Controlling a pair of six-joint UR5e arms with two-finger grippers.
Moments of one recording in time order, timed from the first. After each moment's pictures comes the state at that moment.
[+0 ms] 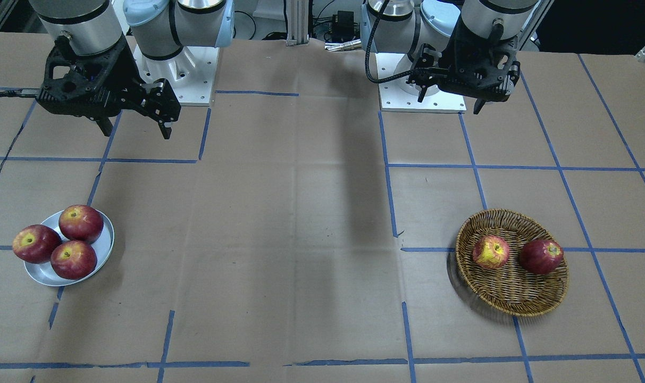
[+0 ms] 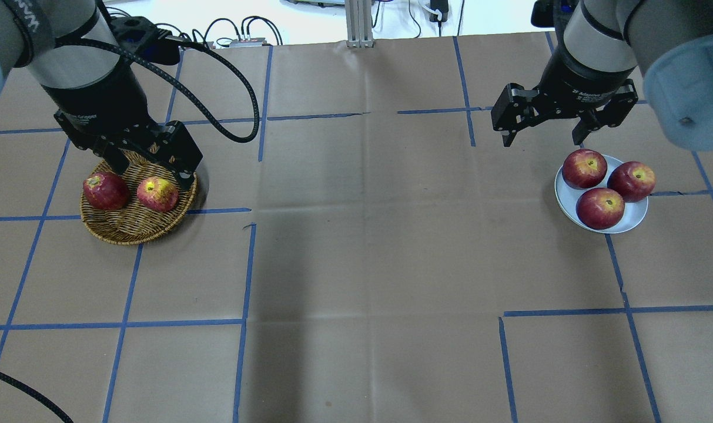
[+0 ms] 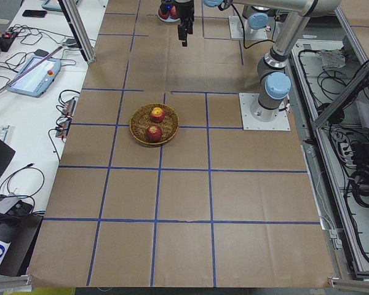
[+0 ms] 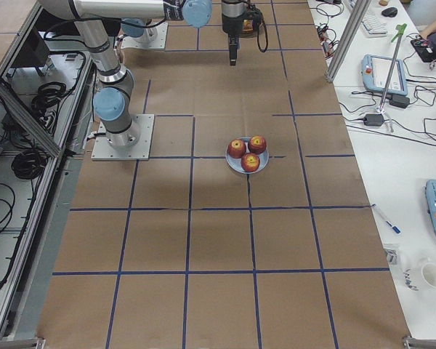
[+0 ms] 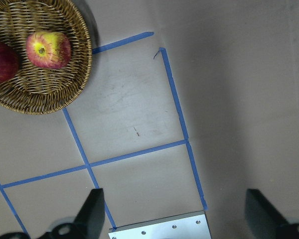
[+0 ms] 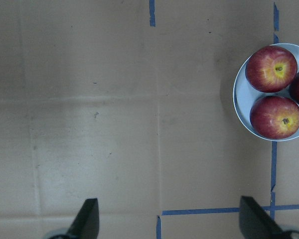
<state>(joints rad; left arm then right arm) -1.58 -1.52 -1.53 -1.79 1.64 0.26 1.57 -1.62 1.65 -1.65 -1.58 0.03</state>
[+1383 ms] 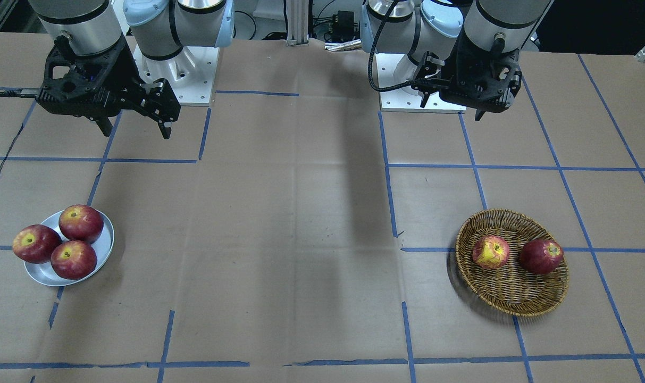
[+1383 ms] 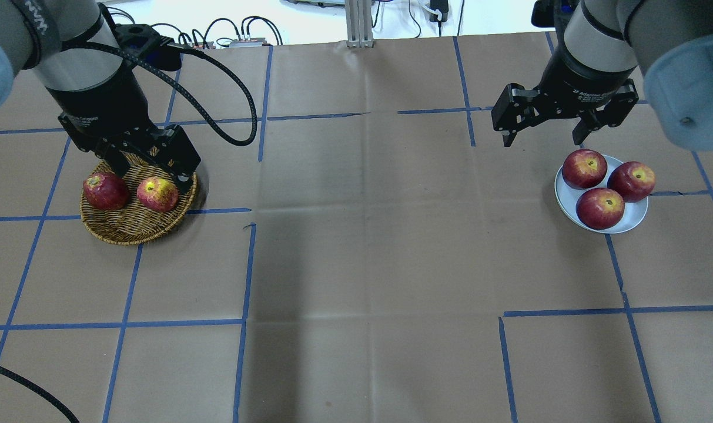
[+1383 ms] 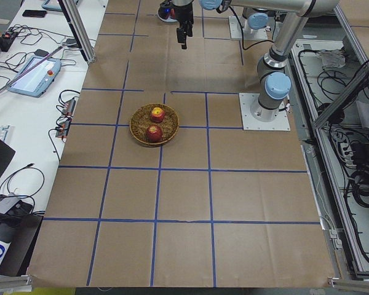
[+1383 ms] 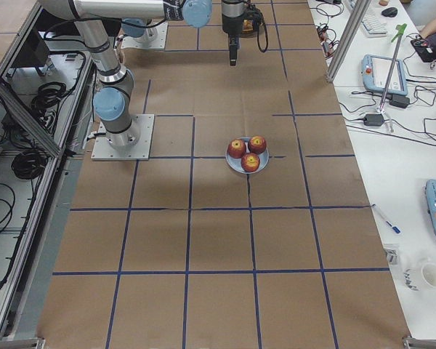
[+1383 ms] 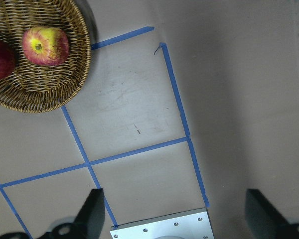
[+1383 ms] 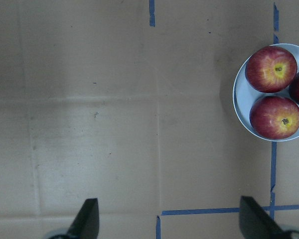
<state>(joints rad) -1.56 -1.54 -1.55 -1.77 1.64 0.32 1.57 -1.62 1.65 -1.65 -1.58 0.03</state>
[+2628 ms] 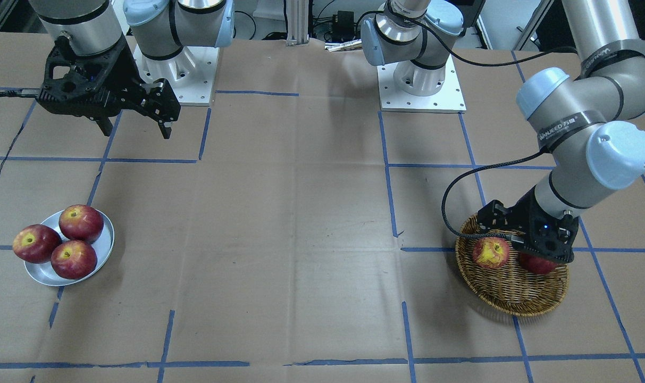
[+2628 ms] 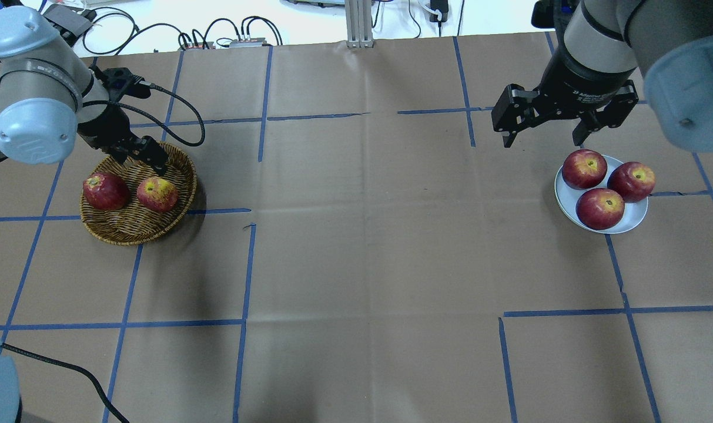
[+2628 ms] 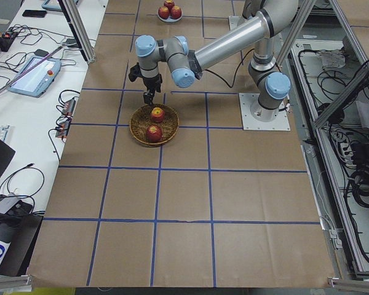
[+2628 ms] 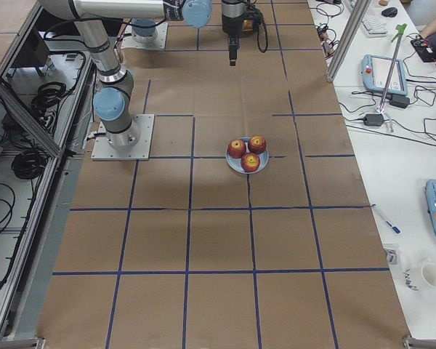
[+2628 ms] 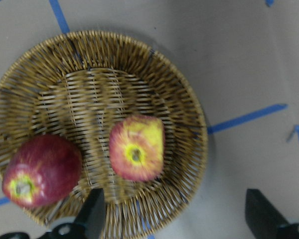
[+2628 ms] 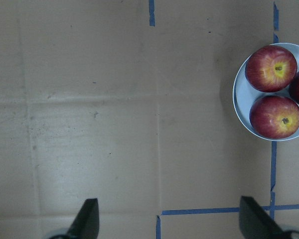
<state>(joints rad) -1.27 -1.90 -1.71 -1.13 1.58 0.65 1.57 -1.62 1.65 -1.65 -1.58 0.03</state>
